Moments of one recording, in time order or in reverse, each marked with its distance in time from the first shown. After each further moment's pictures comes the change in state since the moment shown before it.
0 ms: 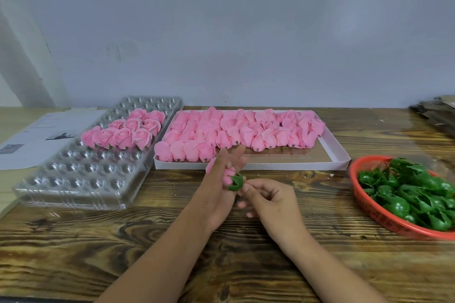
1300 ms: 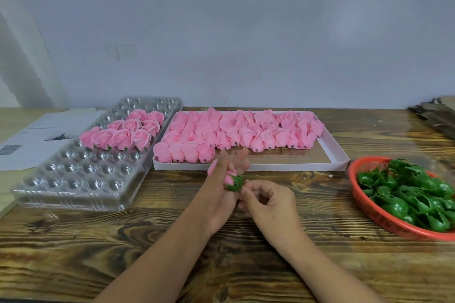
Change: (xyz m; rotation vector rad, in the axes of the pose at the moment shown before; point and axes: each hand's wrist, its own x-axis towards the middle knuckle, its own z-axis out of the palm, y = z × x) left_hand -0.002 -0.002 0.003 -0.058 -0.014 -0.013; right_hand 0.003 0.013 -0.001 -0.251 0.030 -0.182
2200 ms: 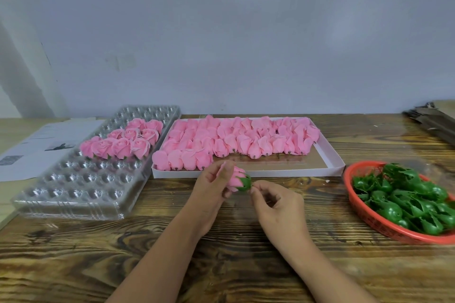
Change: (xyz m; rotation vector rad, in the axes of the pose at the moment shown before) left_hand -0.003 0.011 -0.006 0.433 -0.006 0.183; right_hand 0.004 0.001 -0.014 -0.185 0.165 -0.208
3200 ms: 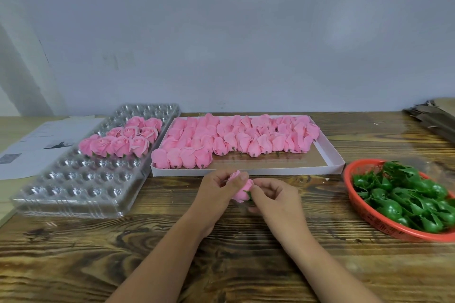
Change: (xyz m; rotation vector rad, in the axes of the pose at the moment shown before) left_hand -0.001 -0.011 0.004 0.227 -0.040 0.054; right_hand 0.006 -0.003 0.002 0.431 -0.098 0.443
